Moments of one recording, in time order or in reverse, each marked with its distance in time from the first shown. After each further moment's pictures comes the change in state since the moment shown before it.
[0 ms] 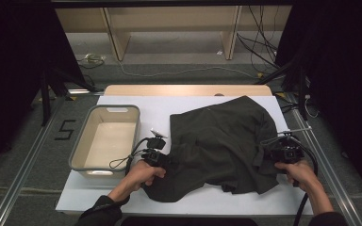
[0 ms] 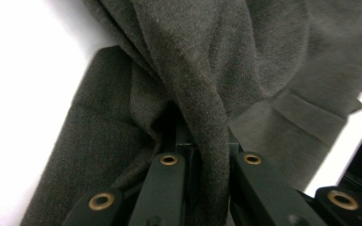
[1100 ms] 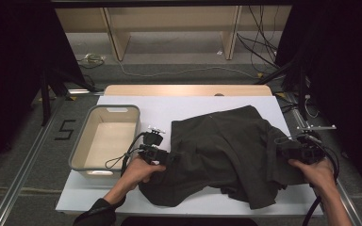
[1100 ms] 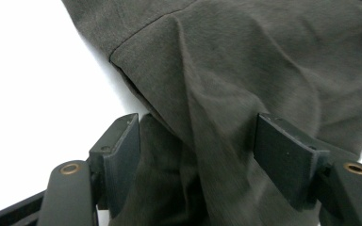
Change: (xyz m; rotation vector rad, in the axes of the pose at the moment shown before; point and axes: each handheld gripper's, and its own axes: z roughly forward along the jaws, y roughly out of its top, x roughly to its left) left arm -0.008 0.013 -0.016 -0.111 0.144 0.081; right arm -0.006 0.004 -0.056 -0.162 -0.240 -0.009
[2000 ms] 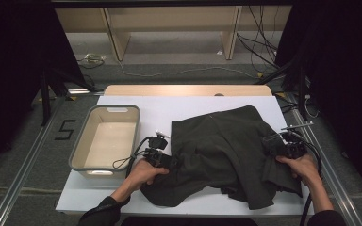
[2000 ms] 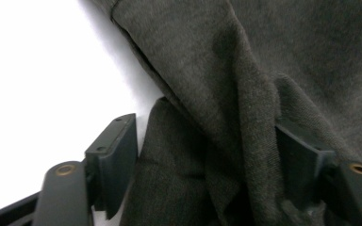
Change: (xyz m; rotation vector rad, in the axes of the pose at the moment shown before) left arm 0.008 -0.009 0.028 0.090 0.031 -0.002; right arm -0.004 0.002 0.071 0.163 0.125 0.004
